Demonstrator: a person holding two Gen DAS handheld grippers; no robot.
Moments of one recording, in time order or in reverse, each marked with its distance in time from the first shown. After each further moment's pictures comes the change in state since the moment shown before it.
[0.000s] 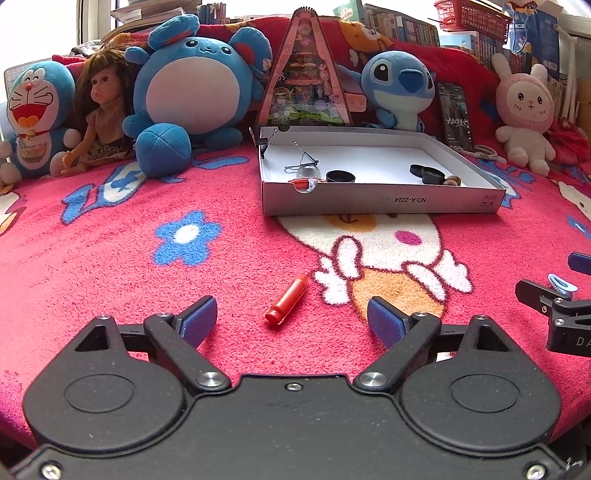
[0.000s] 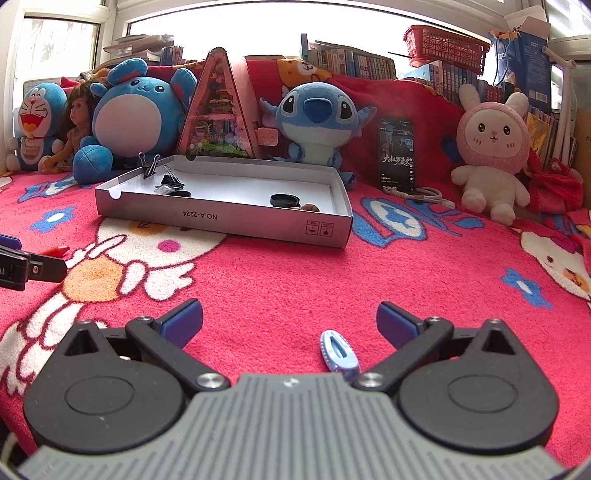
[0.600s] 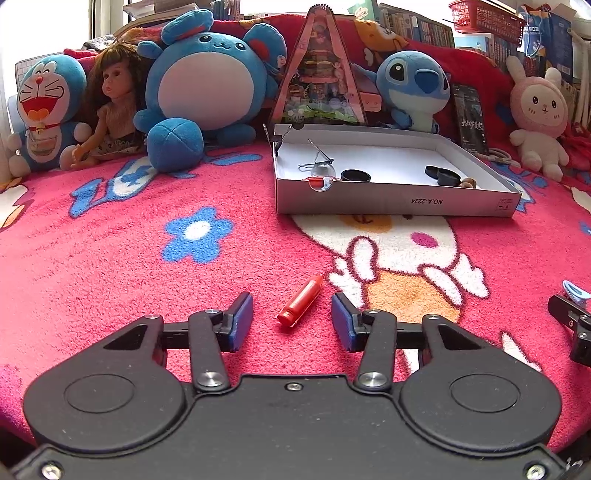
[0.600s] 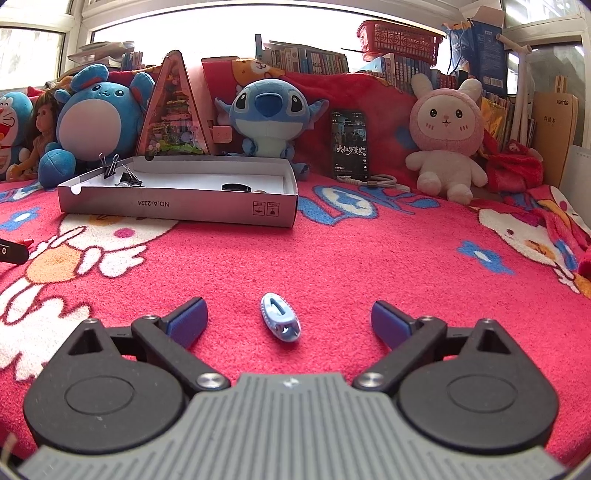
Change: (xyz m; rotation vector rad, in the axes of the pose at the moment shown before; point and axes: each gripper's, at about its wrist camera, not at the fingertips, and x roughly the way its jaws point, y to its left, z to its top) left arm 0.007 0.000 -0.001 -0.013 -0.008 0.047; right arm -0.007 -0.019 -0.025 0.065 -0.018 -0.102
